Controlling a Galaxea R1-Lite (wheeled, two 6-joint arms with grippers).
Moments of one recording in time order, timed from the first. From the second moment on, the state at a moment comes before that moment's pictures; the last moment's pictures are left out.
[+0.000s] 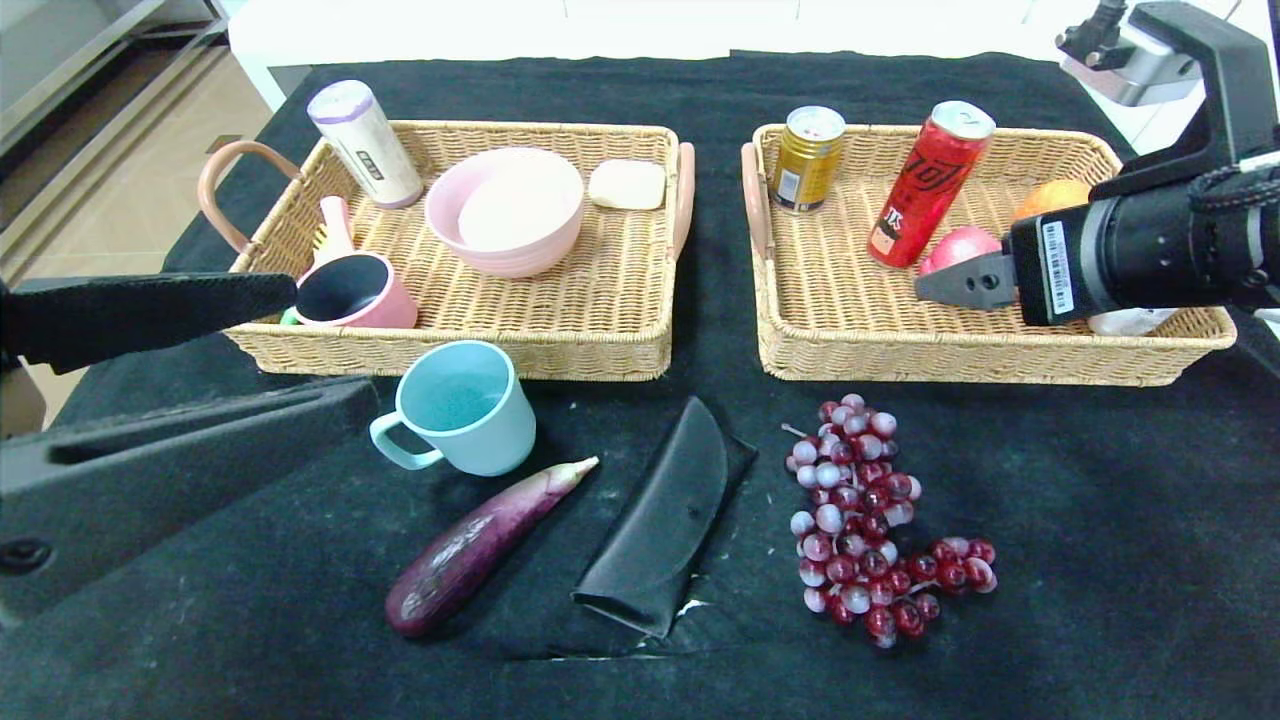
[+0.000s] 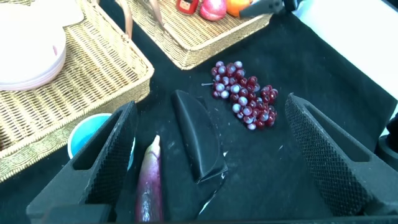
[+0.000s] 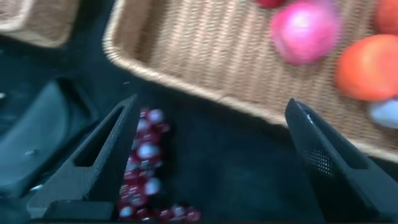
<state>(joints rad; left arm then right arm) -0.60 1.01 -0.93 -0.06 -0.21 0.05 0.57 1.58 -1.61 0.48 -0.31 0.05</state>
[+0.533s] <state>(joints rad) -0.60 1.00 -0.93 -0.06 -0.21 0.05 0.75 1.59 -1.53 0.48 -0.41 0.16</state>
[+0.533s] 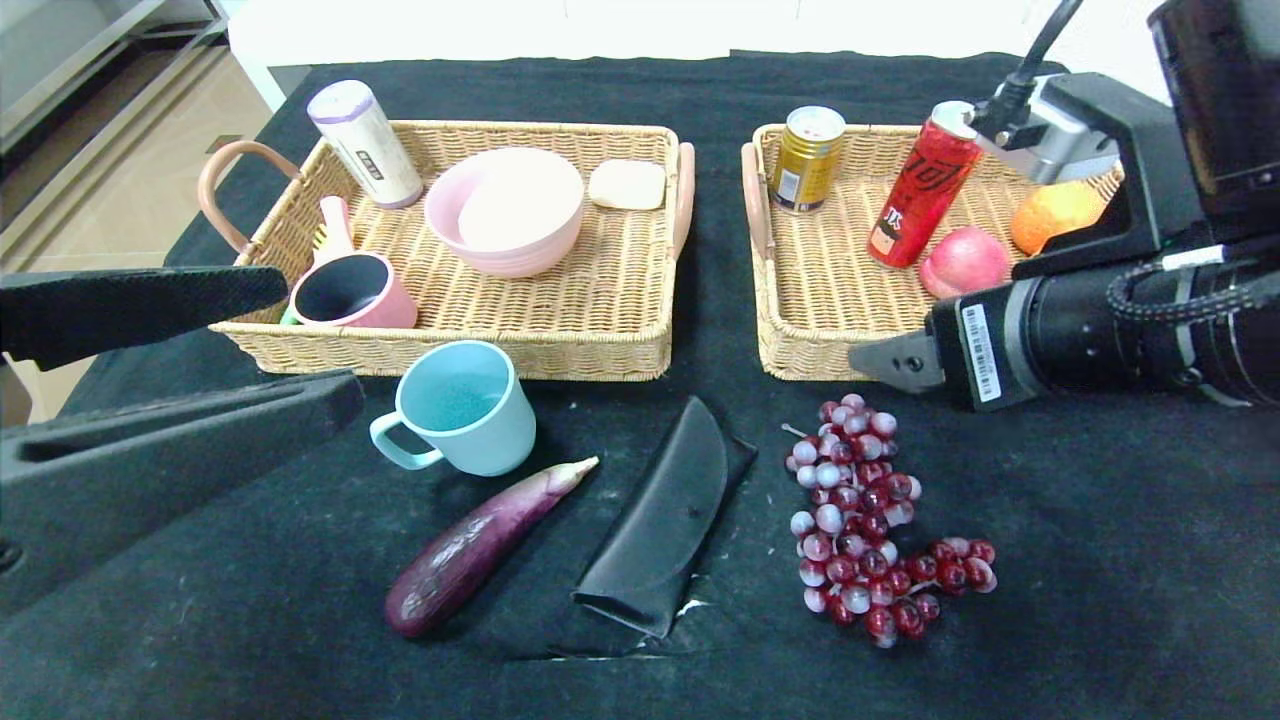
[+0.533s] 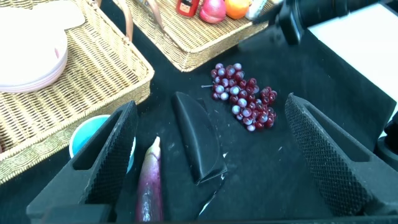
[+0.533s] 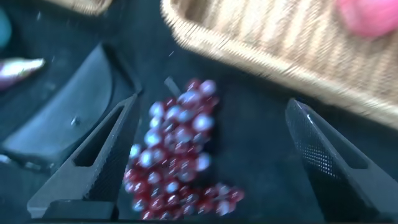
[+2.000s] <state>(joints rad) -0.60 1.00 -0.93 -0.06 -0.21 0.05 0.83 1.72 -1.41 0.56 -0.41 0.46</state>
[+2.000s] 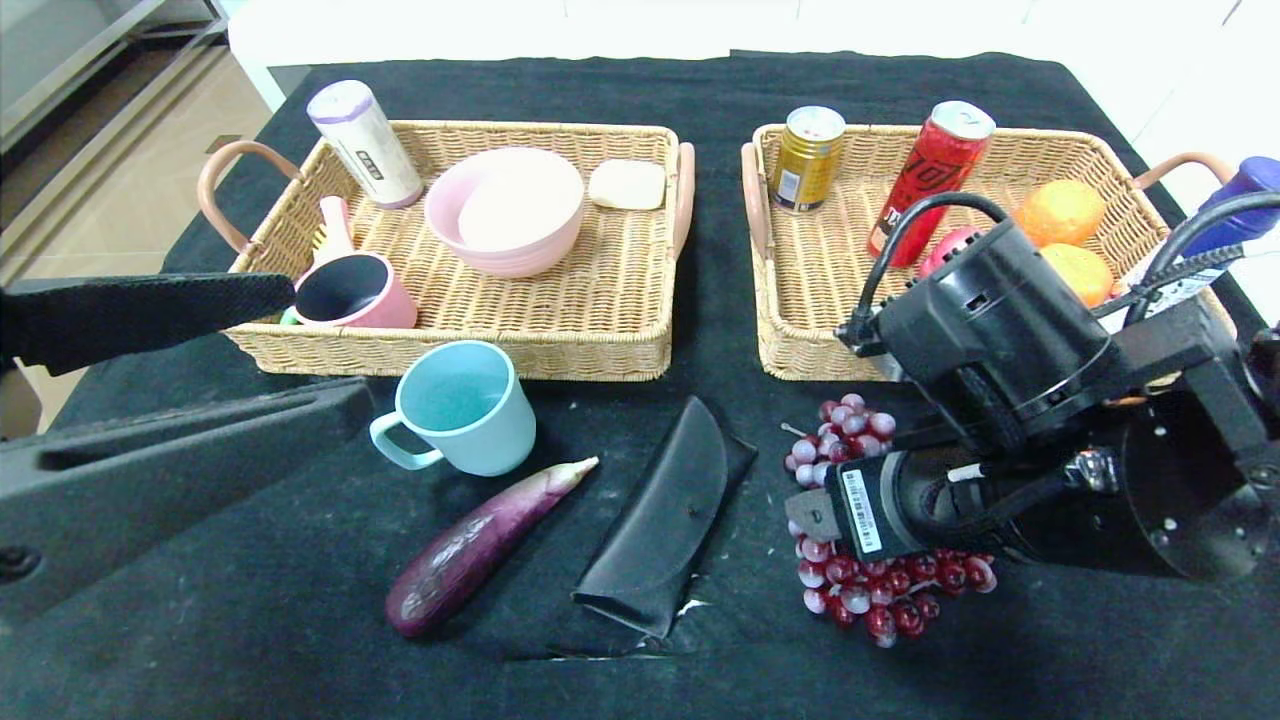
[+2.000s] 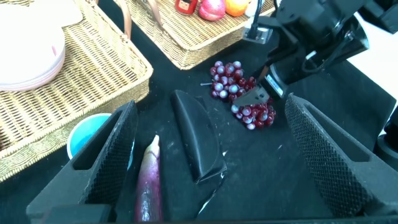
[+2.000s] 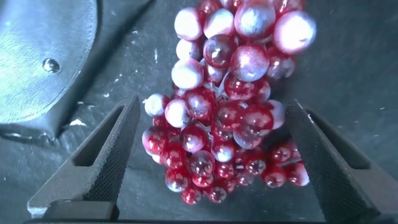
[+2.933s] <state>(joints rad) -0.60 1.00 -0.93 -0.06 -0.21 0.05 0.83 1.81 -1.41 0.55 -0.41 0.52</state>
